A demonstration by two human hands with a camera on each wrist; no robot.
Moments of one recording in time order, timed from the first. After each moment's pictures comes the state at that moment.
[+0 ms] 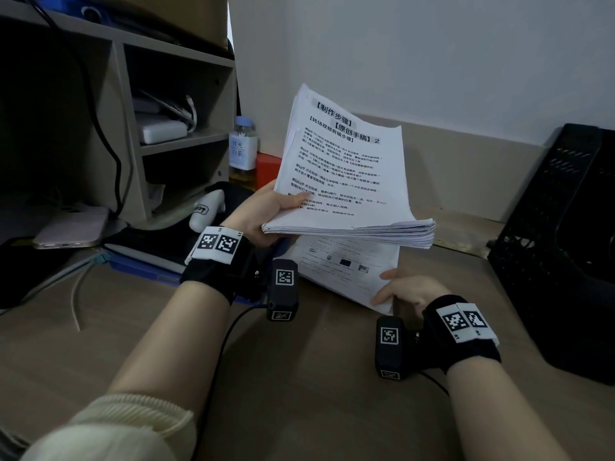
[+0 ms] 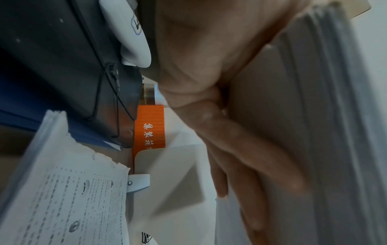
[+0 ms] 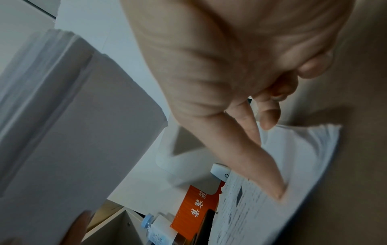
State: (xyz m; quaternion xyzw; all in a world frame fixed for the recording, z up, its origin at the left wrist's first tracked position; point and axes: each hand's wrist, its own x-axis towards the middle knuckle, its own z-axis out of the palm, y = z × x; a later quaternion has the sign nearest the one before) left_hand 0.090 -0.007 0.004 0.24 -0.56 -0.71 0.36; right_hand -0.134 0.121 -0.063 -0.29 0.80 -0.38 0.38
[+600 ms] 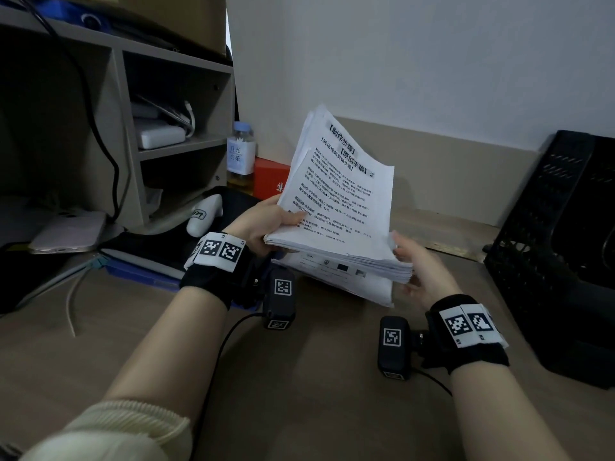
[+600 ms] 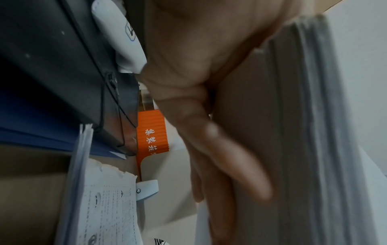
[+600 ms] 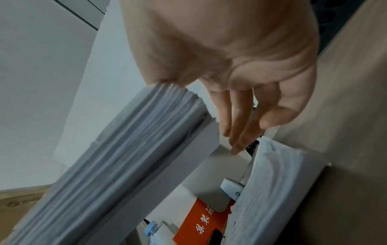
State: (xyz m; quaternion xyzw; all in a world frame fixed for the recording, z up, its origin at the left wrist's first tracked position) left_hand 0.088 -0.018 -0.007 0.31 -0.60 -0.67 0.31; right_hand -0.135 0.130 -0.032 -0.26 0.69 -0.58 0.35
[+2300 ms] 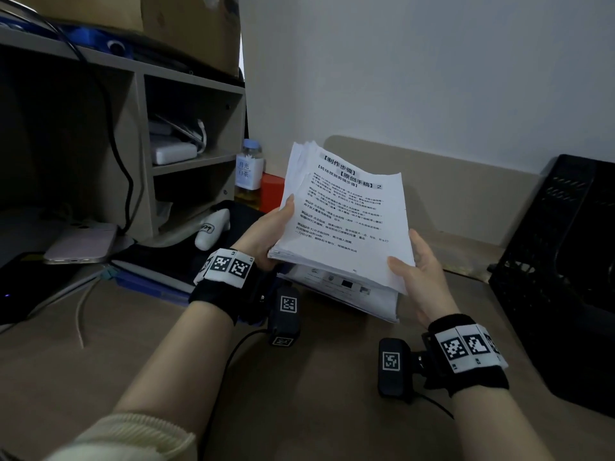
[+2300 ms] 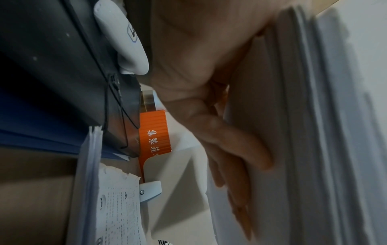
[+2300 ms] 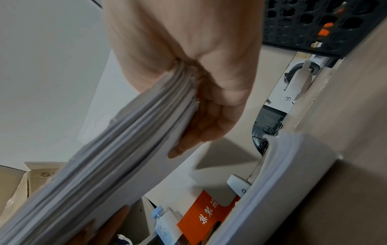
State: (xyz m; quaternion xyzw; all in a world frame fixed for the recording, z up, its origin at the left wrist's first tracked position) left_hand 0.084 -0.031 -0.011 0.33 -0.56 -0.67 0.36; right_hand -0.124 0.126 -0.030 -0.45 0.58 -0.64 0.25
